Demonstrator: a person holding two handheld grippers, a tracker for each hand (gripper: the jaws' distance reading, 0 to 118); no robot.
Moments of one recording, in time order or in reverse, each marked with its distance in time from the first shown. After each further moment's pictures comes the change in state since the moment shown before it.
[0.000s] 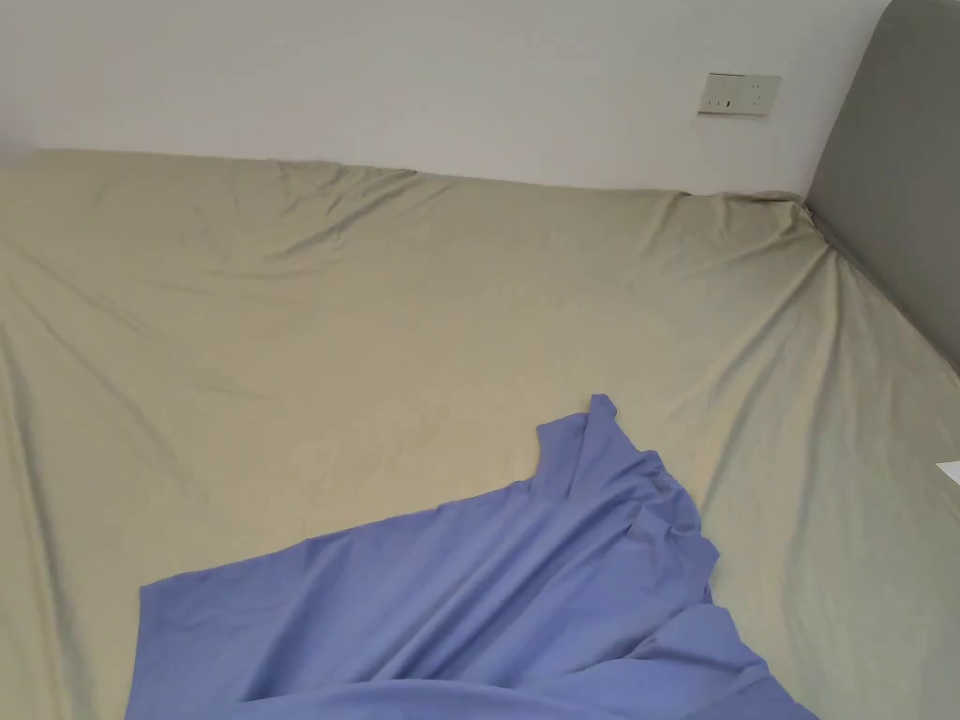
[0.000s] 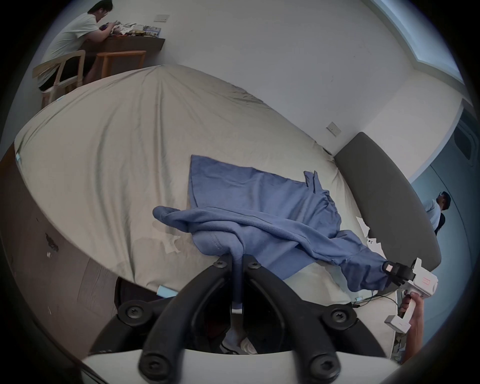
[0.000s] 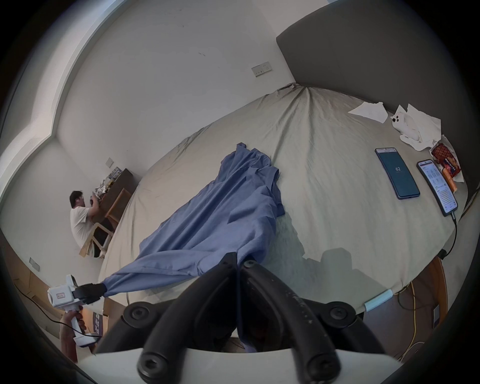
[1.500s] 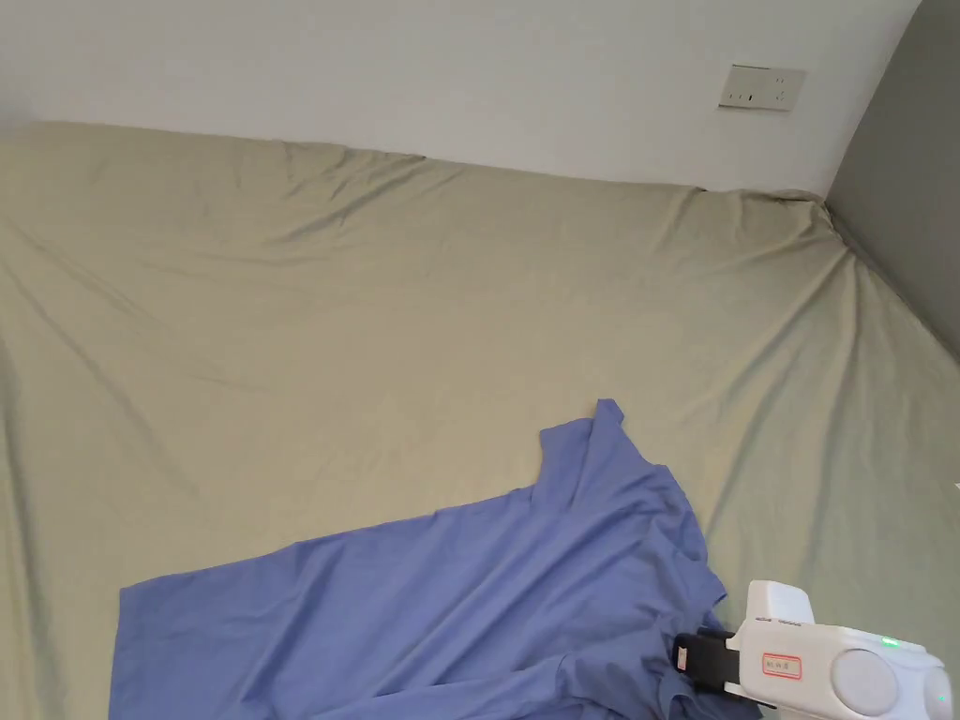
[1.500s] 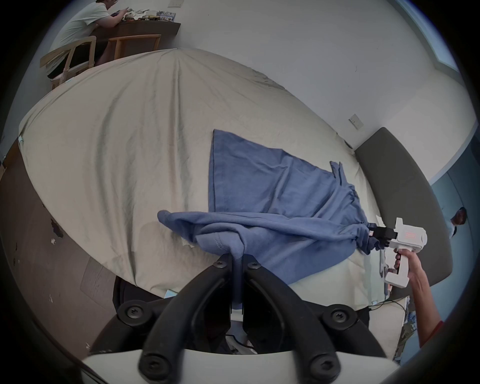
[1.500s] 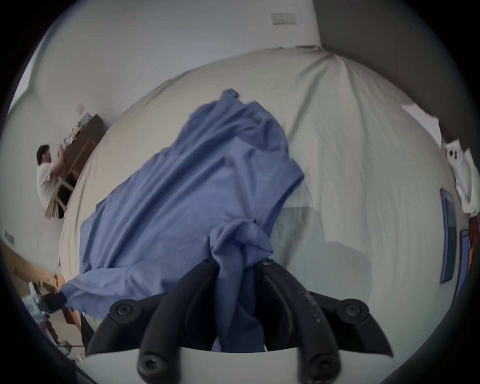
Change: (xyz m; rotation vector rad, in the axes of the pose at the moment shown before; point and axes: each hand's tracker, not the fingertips) left arm -0.015 -0.001 -0.046 -0.058 0.074 0.044; right arm 0.004 0.086 -0.197 -0.245 -0.134 0.214
